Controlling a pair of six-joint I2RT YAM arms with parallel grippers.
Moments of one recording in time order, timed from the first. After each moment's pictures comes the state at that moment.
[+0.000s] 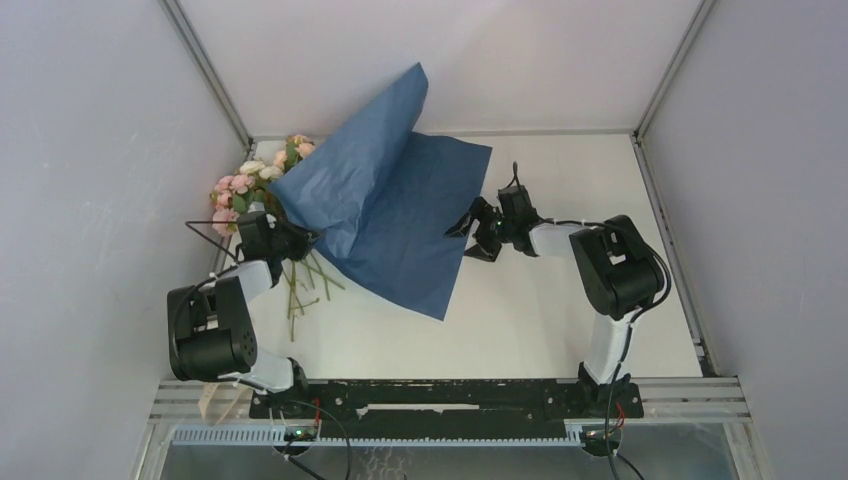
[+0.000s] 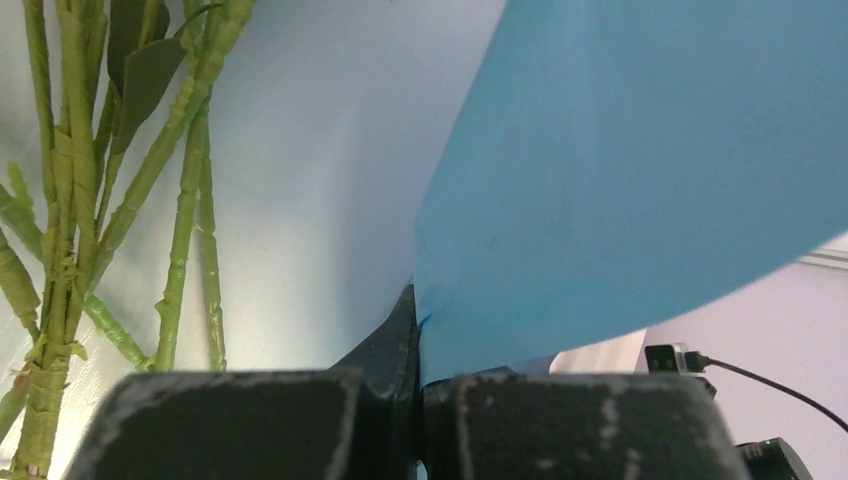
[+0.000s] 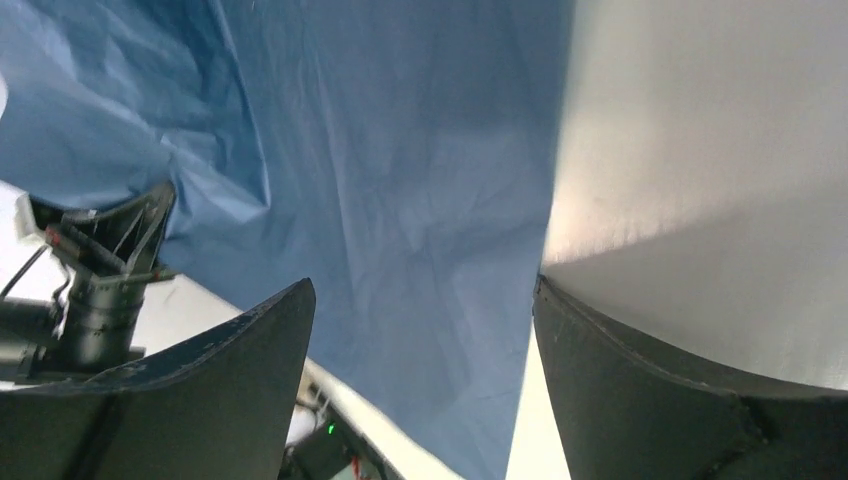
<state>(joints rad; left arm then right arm) 0.21 1.47 0.60 0.26 0.38 -0.89 0.38 1.88 0.96 0.13 -0.50 1.01</state>
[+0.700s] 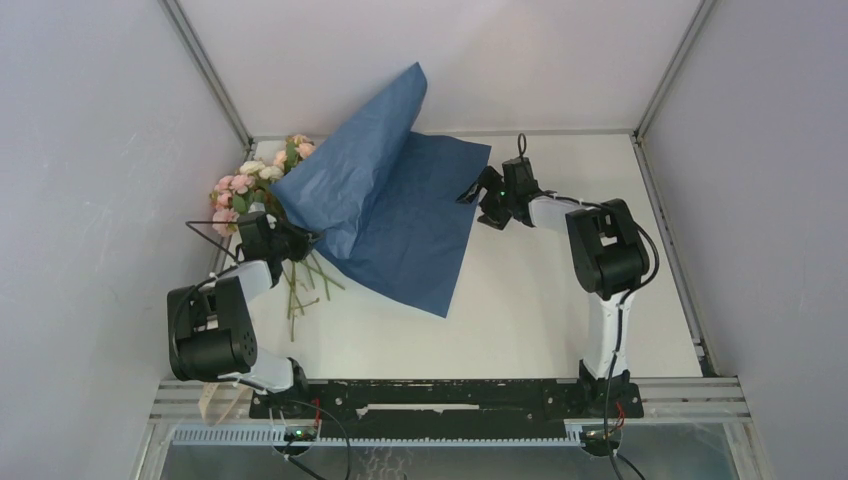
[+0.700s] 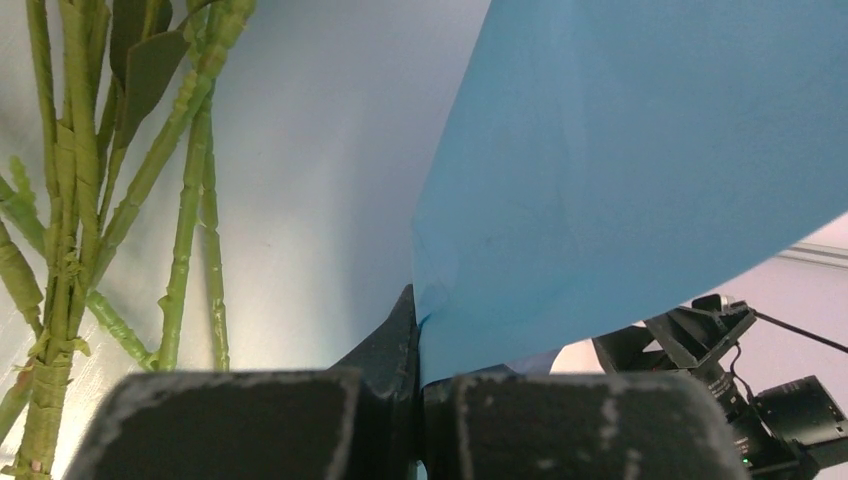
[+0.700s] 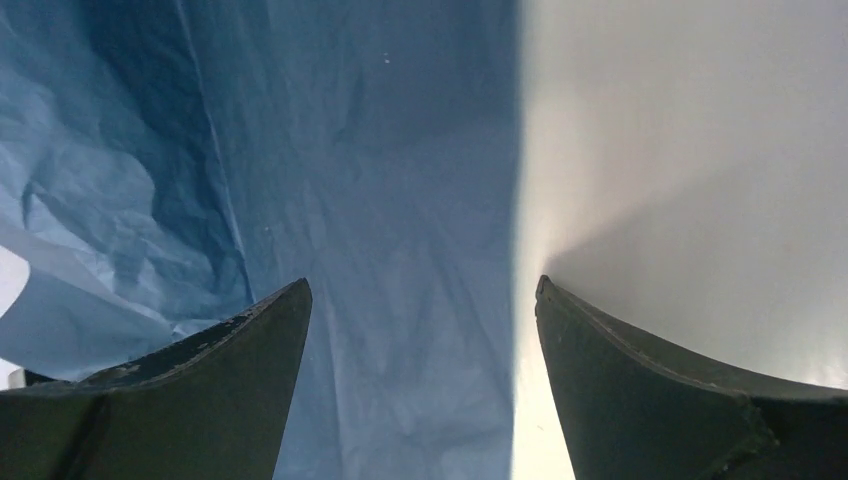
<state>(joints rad) 0.21 1.47 0.60 0.24 0.38 -0.88 0.31 2.04 1.26 0.00 -0.26 0.92</state>
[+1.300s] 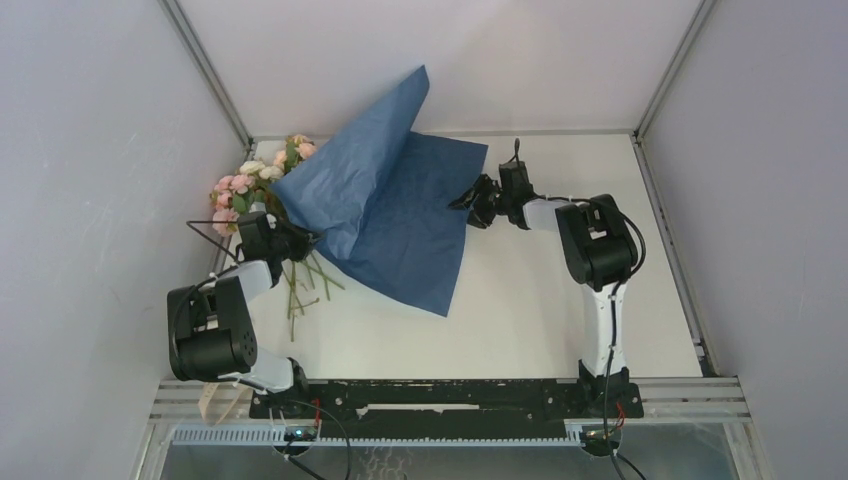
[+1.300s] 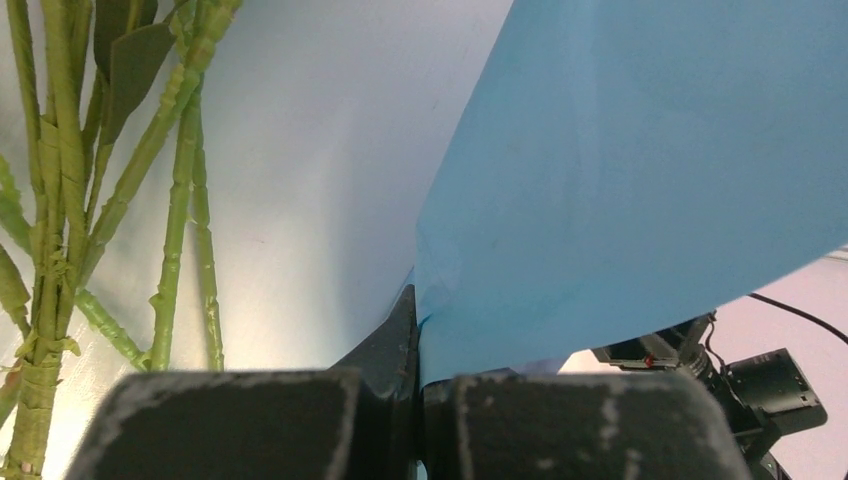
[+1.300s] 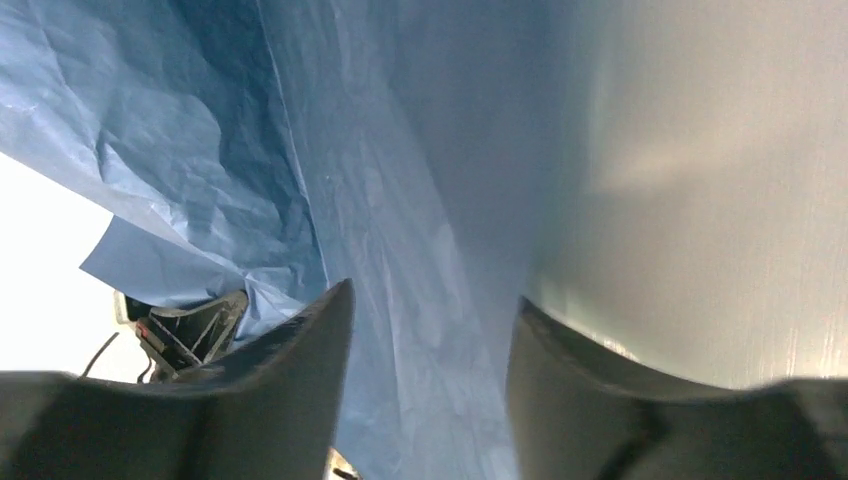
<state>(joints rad) 0.21 1.47 0.60 0.24 0.40 -0.88 0.31 2.14 1.29 0.15 -0.50 1.04</state>
